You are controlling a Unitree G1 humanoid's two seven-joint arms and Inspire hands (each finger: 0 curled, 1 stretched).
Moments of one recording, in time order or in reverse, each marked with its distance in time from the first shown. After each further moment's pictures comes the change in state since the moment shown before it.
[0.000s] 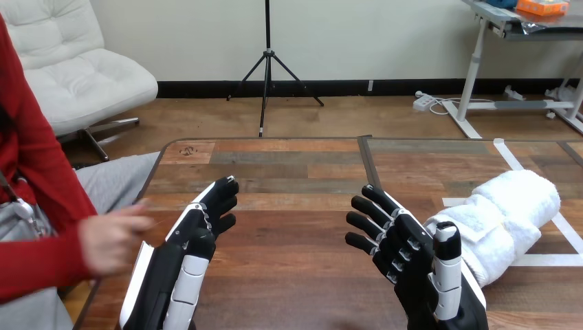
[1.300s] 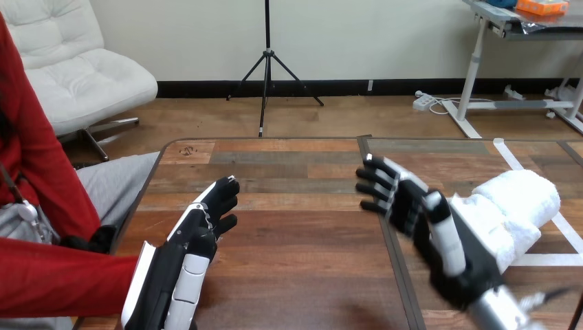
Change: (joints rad) left arm -0.003 0.000 -0.003 0.000 0.001 0.010 0.000; right arm -0.265 -0.161 -0.087 0.141 -0.128 -0.018 0.044
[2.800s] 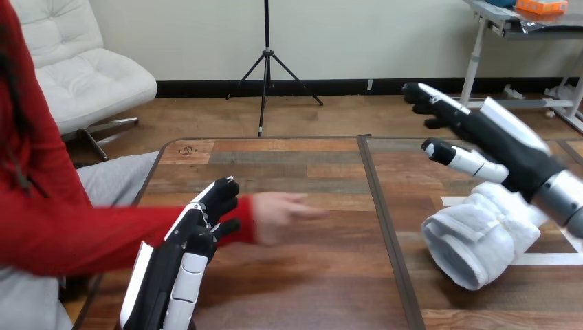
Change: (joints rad) left arm 0.000 -0.001 -0.003 0.000 0.004 -0.001 0.023; right arm -0.573 -0.388 -0.007 0.671 -0.328 -0.407 0.058
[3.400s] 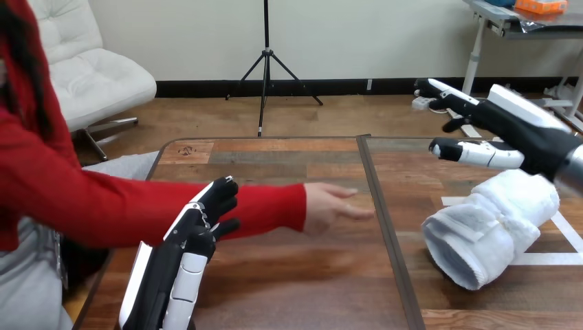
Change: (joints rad) left arm 0.000 -0.001 -0.001 0.001 0.000 -0.003 0.007; right arm -0.184 -0.107 0.061 0.234 -0.144 -0.101 0.032
